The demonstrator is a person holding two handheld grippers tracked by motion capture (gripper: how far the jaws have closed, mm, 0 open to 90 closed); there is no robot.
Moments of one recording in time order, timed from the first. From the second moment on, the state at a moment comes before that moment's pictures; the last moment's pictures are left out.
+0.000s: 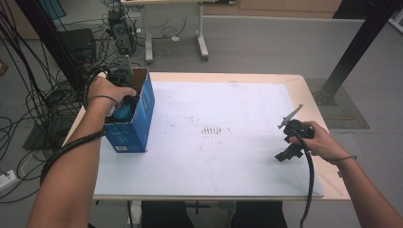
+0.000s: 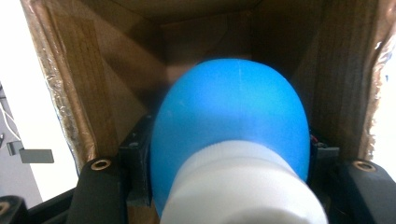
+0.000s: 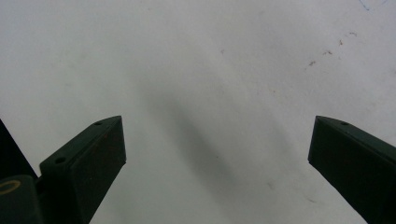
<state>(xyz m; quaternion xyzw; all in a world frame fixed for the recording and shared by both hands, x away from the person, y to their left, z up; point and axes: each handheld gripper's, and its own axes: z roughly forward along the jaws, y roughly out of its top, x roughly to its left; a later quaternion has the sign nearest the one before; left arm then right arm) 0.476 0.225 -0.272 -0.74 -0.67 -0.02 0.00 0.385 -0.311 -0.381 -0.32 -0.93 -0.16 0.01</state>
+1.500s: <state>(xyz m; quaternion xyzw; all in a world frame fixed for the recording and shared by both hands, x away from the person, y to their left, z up) 0.477 0.227 -0.272 -0.74 -0.68 -0.01 0.00 0.386 -0.311 -0.382 -0.32 -0.93 -0.16 0.01</state>
